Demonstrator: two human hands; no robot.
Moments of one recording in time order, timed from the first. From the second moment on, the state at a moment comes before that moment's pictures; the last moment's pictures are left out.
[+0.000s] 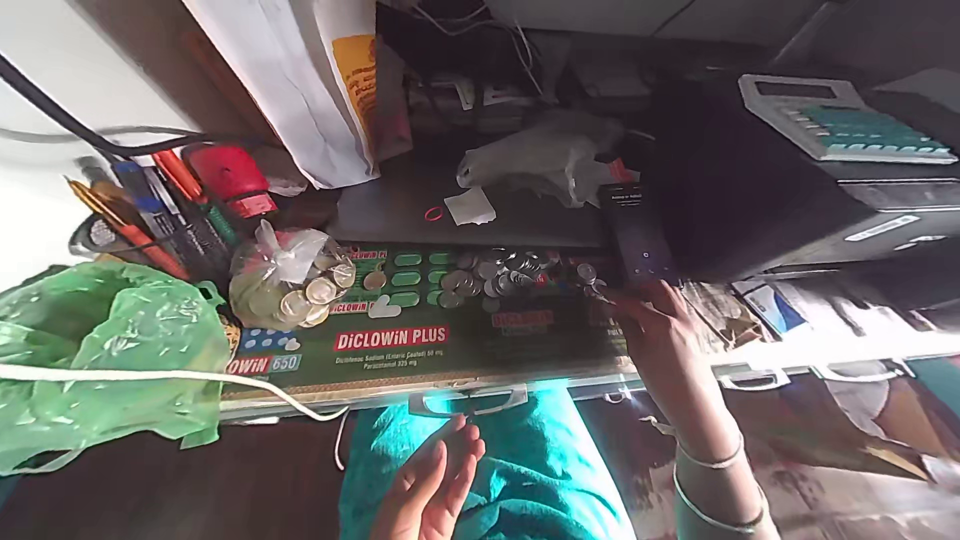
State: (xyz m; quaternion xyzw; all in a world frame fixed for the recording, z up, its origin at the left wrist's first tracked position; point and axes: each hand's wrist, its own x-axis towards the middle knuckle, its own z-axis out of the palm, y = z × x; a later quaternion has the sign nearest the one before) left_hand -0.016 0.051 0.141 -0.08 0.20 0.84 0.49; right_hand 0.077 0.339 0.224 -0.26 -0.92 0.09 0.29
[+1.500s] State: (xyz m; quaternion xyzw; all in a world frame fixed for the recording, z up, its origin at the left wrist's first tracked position) left_hand -0.012 0.058 0.119 -0.11 0.22 0.83 0.51; right_hand 0.087 0.390 0.214 -0.44 -0.84 -0.02 0.32
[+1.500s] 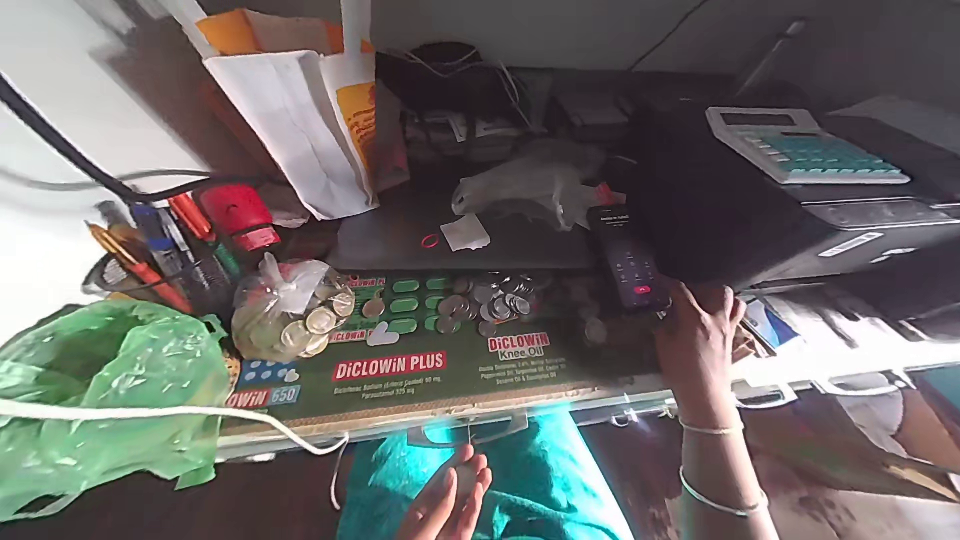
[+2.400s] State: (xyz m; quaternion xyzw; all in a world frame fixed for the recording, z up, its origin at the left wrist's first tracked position) left_hand -0.022 0.060 0.126 -0.07 0.14 0.84 0.53; right_hand -0.012 0.240 0.203 -0.06 -0.97 0.02 0.23
